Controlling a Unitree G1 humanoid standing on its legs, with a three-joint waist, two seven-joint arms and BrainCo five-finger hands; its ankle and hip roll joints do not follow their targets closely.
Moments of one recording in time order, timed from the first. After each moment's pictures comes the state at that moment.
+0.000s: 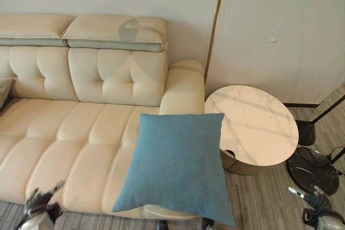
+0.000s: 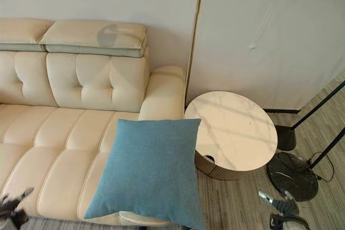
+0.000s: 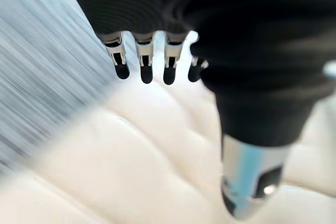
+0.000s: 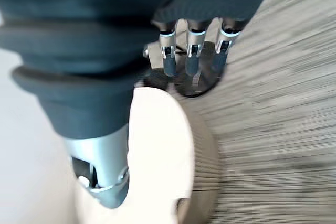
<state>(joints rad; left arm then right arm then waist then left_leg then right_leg) 0.10 0.54 0.30 0.62 -0.60 0.07 0.19 0.18 -0.48 -0.24 0.50 0.28 0.16 -0.10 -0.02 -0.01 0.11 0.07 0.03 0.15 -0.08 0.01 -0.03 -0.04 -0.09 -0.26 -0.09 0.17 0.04</state>
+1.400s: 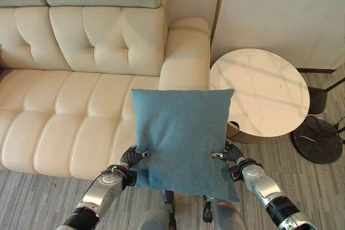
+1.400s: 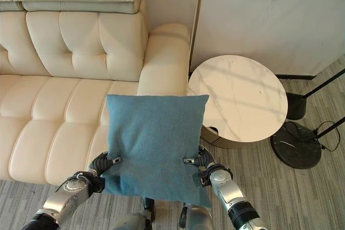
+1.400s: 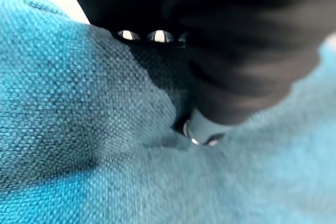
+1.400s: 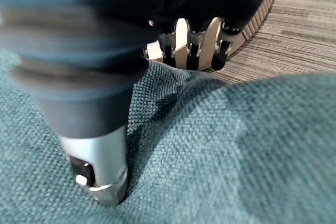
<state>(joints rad) -0.08 0.54 -0.43 0.32 -0.57 0.18 0.07 -0.21 -0.30 0.38 0.51 0.26 0.18 -0.04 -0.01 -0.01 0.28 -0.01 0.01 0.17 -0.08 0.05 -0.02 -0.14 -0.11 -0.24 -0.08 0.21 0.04</state>
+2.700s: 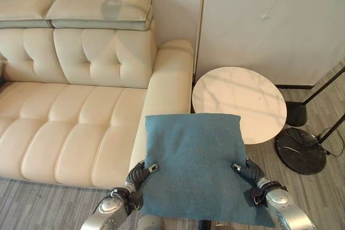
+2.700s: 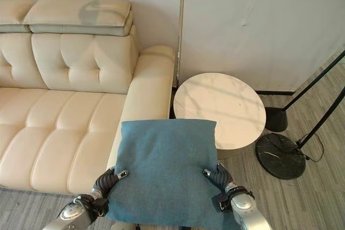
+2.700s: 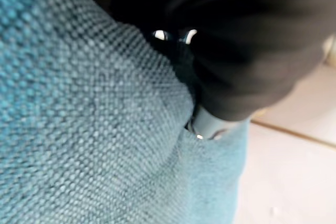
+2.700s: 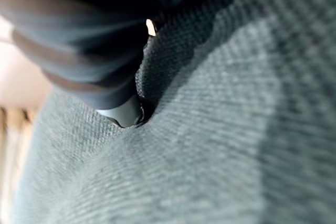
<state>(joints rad) 0.25 0.44 -0.30 -0.03 -0.61 0.19 0.02 0.18 -0.44 0.23 0.11 0.18 0.18 0.03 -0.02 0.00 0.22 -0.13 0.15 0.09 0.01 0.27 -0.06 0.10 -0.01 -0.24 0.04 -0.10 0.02</state>
